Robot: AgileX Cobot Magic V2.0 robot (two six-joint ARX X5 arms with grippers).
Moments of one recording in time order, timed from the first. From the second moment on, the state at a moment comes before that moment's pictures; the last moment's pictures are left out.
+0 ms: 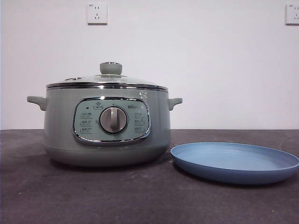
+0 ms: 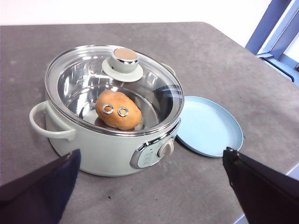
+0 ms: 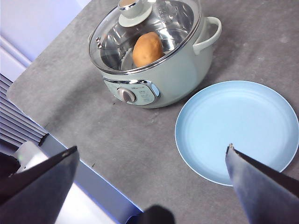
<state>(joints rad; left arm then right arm) 0.04 0.56 0.84 -0.77 0.65 0.04 0.11 0.71 0.99 -0.98 -0.63 -0.08</state>
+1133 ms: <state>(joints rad) -0.34 1.53 1.35 -0.46 0.32 0.17 0.11 0.72 0.99 -0.97 -0.63 -0.08</state>
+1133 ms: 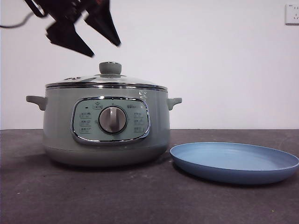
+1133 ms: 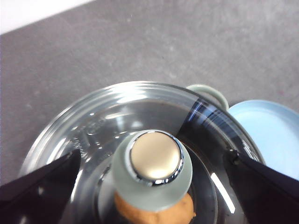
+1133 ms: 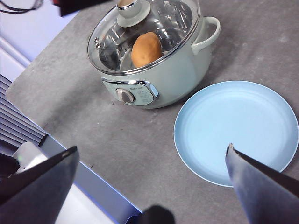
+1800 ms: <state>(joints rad) -0.40 1.61 1.35 -0.45 0.24 0.18 0.11 0.72 0.99 -0.97 -0.63 -0.08</state>
